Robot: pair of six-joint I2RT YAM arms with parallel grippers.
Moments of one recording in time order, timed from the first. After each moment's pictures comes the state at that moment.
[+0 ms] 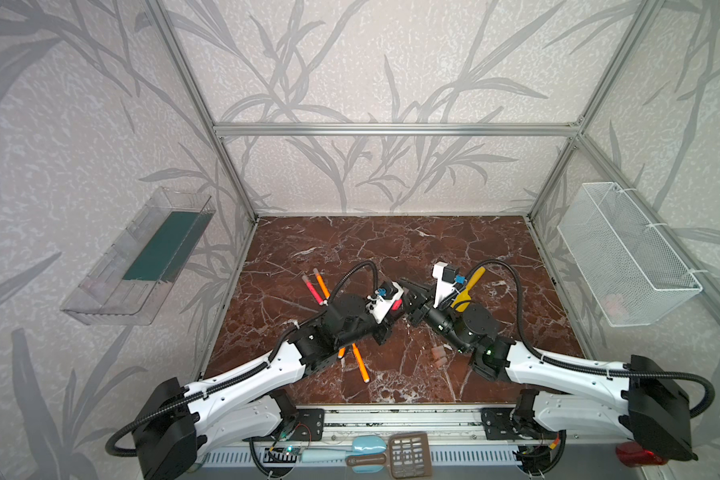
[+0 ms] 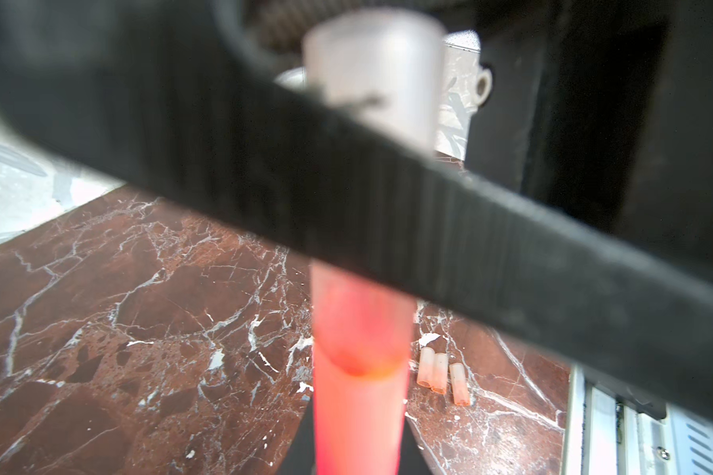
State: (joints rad) left arm -0.86 1.05 0.65 0.09 0.09 -0.02; right arm 1.03 1.18 0.57 0.72 0.20 0.55
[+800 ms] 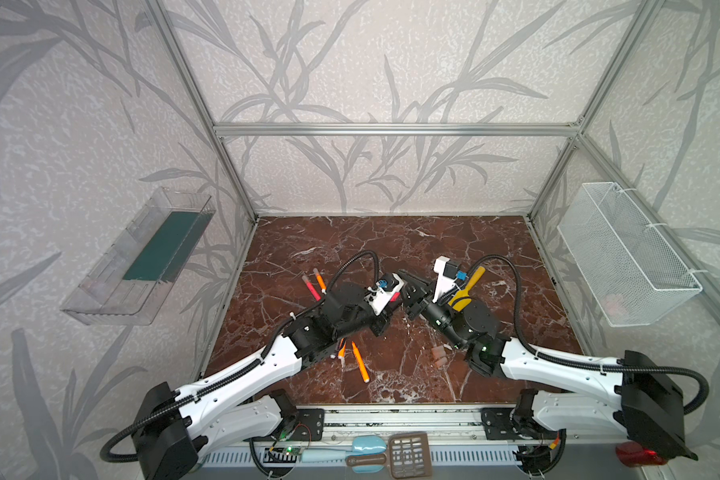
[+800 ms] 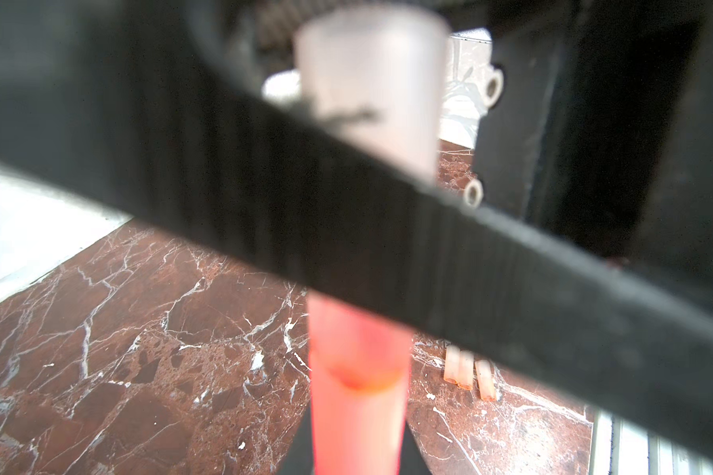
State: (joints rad) left arm -0.83 1.05 0.77 -0.06 0.08 0.07; right arm 1.03 1.22 0.60 0.80 0.22 0.53
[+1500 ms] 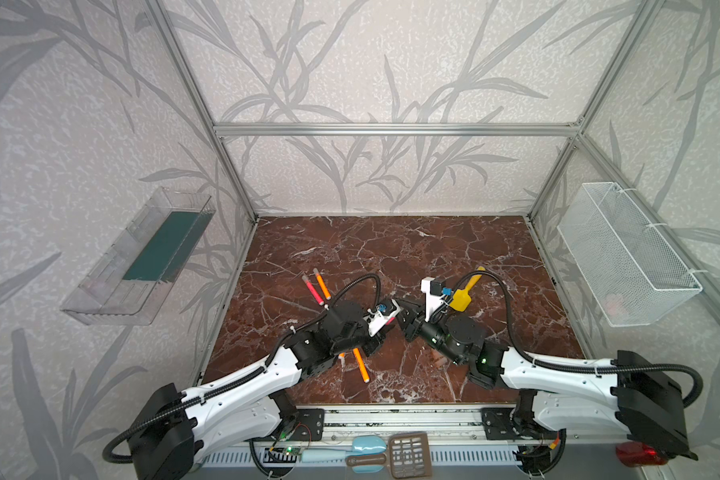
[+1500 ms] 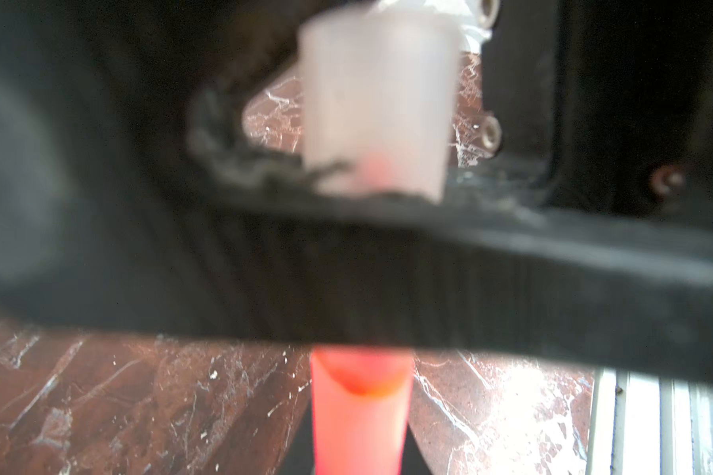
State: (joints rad) left arm -0.84 1.01 0.58 -0.06 0.11 0.13; right arm 1.10 1.22 0.51 0.65 0.24 0.61
